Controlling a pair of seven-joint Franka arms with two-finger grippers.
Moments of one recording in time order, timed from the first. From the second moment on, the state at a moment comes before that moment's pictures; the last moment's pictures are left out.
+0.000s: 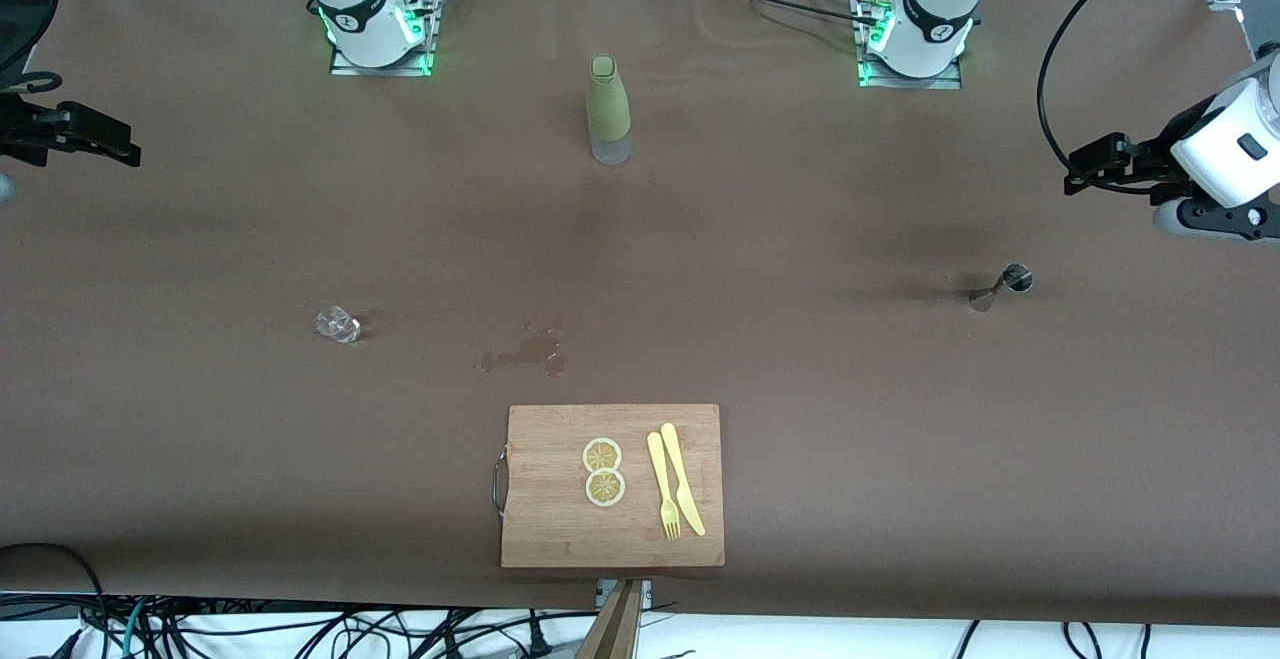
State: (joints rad) left arm -0.14 0.08 0.14 -1.54 -0.02 1.45 0.09; right arm 0.00 0.11 -0.04 -1.40 -0.04 1.34 -0.07
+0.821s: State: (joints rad) left arm -0.12 0.08 0.16 -1.53 0.00 1.41 0.09; right arm 0.00 0.11 -0.04 -1.40 -0.04 1.34 -0.07
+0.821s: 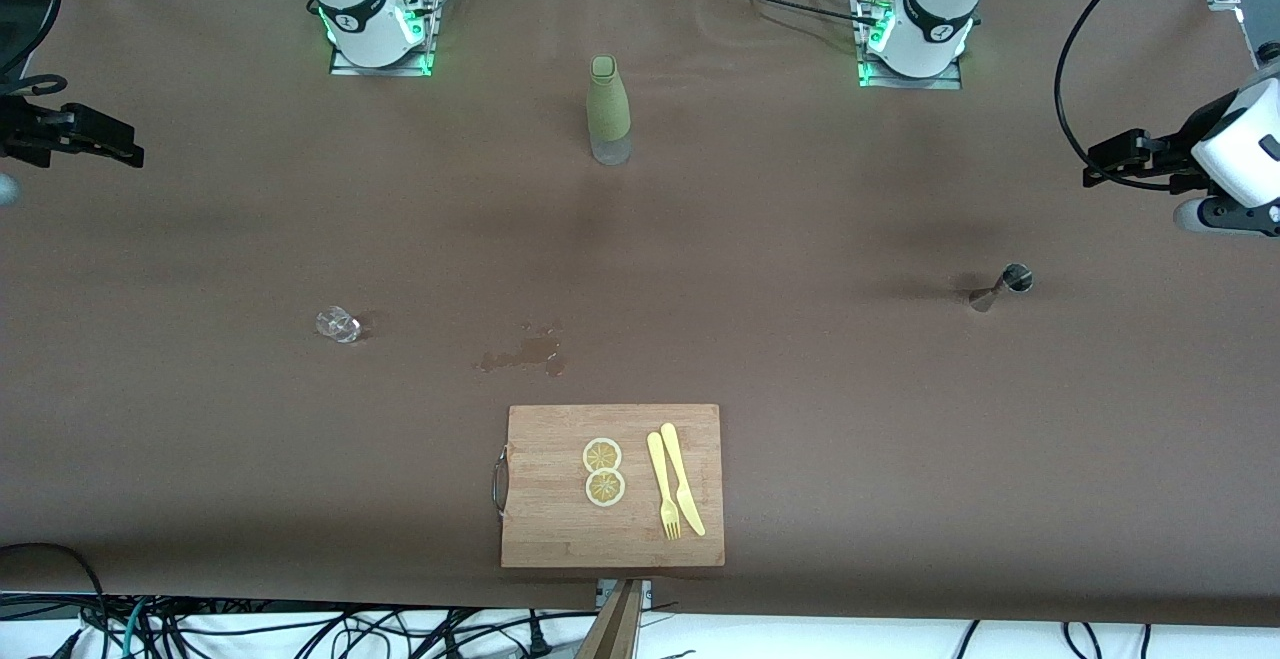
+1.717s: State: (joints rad) left arm -0.02 0.20 0.19 -1.53 0.00 1.52 0.48; right arm 0.00 0.12 -0.04 -1.40 -0.04 1.35 -0.07
